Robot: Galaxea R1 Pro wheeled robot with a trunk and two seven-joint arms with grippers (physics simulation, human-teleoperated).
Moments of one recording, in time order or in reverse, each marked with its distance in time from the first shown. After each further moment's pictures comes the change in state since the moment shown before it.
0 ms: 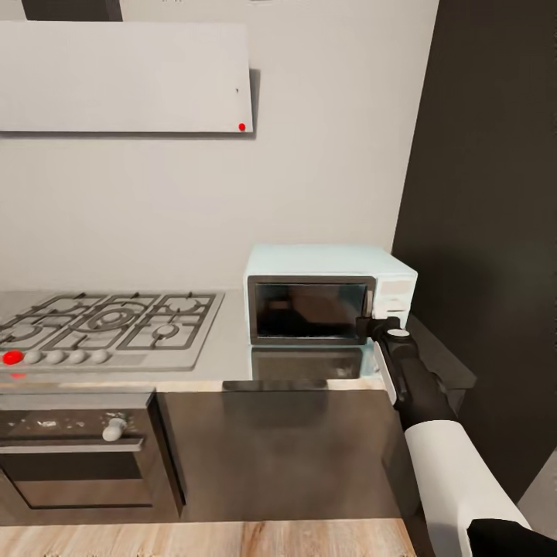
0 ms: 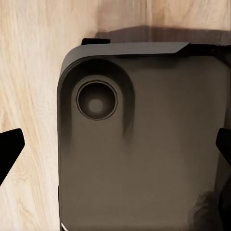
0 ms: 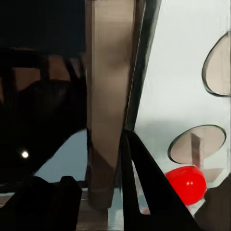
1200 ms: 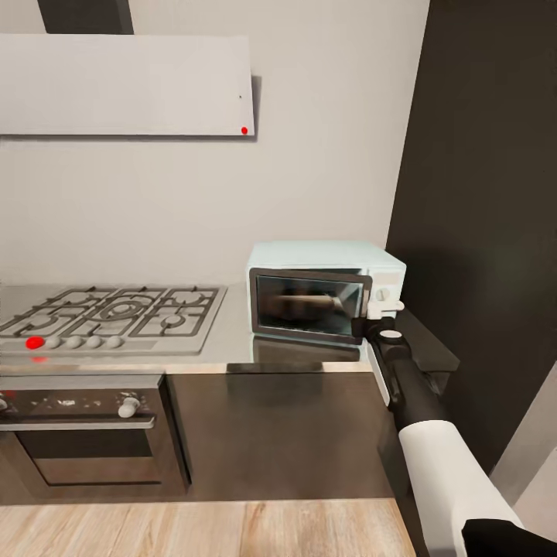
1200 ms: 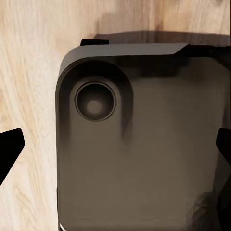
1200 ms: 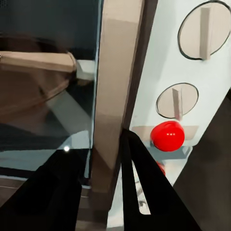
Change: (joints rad) left arm -0.002 -0.002 0.001 0.000 -0.001 0.000 0.000; right arm 0.000 0.023 0.013 0.017 0.034 -0.027 -0.019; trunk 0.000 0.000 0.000
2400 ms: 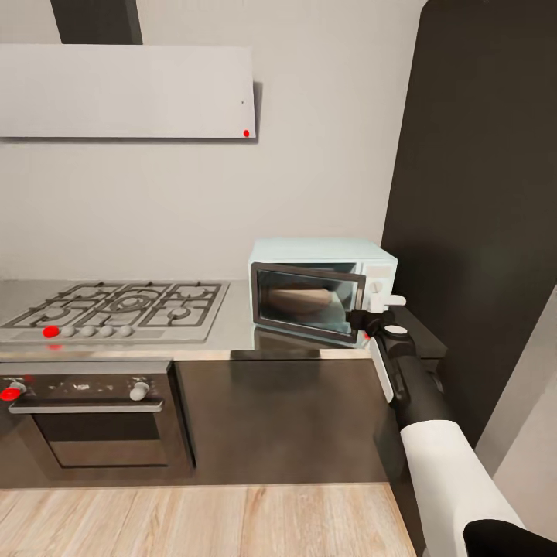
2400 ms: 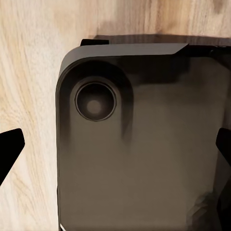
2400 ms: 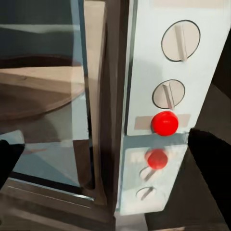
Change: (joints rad) left arm 0.000 0.001 0.000 0.000 0.000 0.000 -0.001; right arm 0.000 -0.002 0.003 -0.058 -0.090 0.001 0.006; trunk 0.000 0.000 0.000
